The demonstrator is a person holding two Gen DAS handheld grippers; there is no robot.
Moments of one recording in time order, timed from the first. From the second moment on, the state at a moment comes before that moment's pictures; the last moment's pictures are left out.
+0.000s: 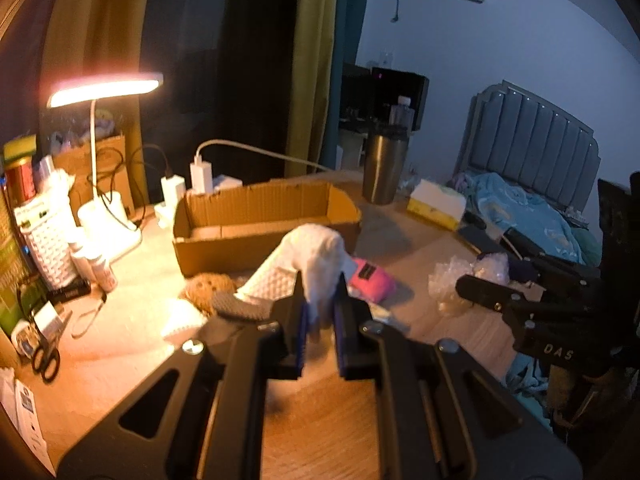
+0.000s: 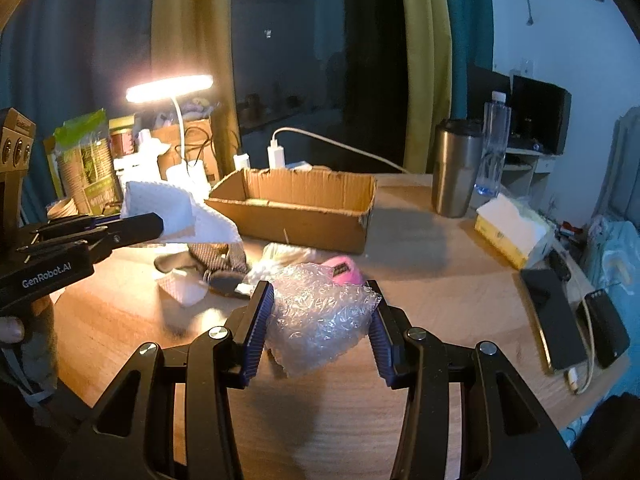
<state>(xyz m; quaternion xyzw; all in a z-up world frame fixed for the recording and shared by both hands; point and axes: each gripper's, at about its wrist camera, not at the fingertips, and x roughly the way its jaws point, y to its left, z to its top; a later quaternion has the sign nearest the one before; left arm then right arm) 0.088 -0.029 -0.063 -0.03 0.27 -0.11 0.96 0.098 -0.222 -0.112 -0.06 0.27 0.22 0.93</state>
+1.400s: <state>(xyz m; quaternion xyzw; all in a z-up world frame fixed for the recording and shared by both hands) 0.222 -0.001 -0.011 -0.05 0.22 -0.14 0.96 0.239 -0.191 -0.047 -0.06 0.24 0.21 0.95</state>
